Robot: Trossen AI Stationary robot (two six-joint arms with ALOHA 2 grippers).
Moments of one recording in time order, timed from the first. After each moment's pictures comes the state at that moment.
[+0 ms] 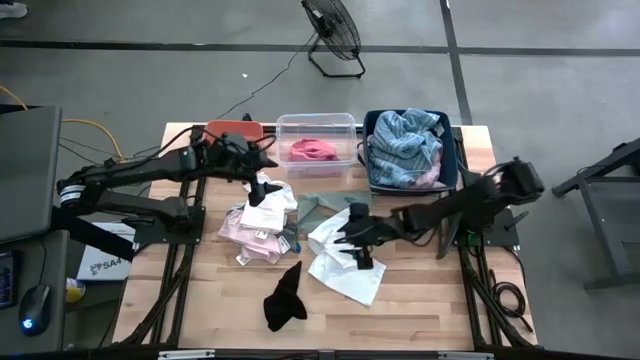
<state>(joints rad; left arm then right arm) 0.32 1.00 0.87 -0.45 0.09 -0.01 0.22 1.59 0.81 0.10 0.14 0.05</state>
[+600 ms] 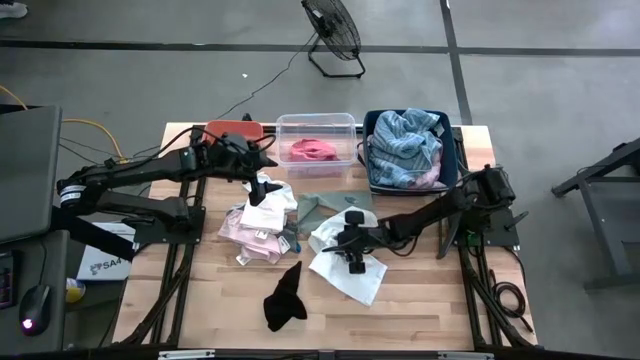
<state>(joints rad) 0.33 1.00 0.86 -0.44 0.08 -0.01 0.22 1.83 0.81 0.22 0.18 0.09</state>
